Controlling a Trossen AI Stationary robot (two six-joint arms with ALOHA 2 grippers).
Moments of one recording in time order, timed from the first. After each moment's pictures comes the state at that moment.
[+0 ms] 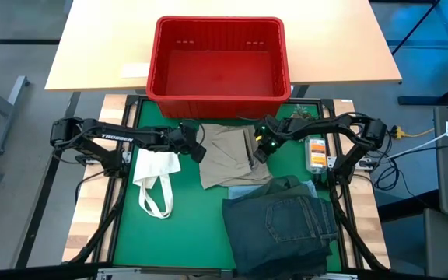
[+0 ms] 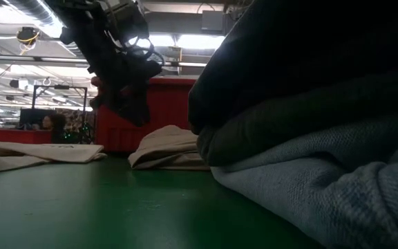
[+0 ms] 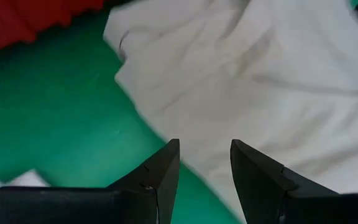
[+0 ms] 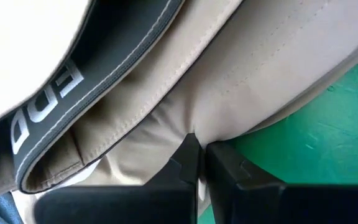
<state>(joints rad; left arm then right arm) 0.19 1.38 0.75 -0.30 -0.29 -0.72 -0.68 1.68 0.80 -0.29 -0.35 0.26</state>
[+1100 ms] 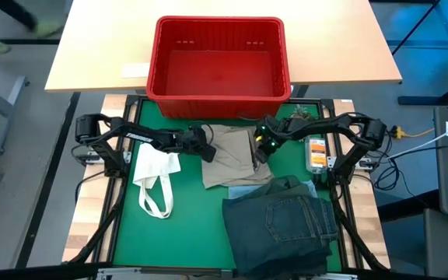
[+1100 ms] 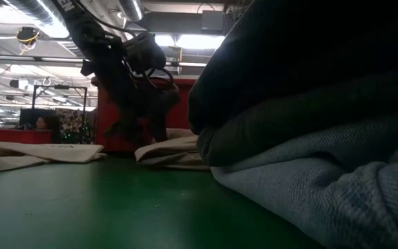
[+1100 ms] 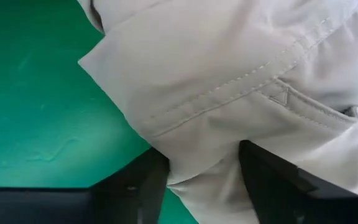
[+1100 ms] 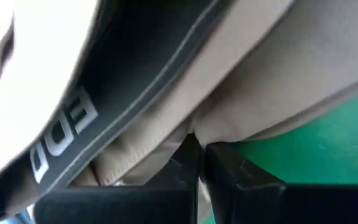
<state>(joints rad) 0.23 1.64 0.75 -0.04 -0.21 -0.80 -0.68 1.68 0.80 -0.28 -0.39 0.25</state>
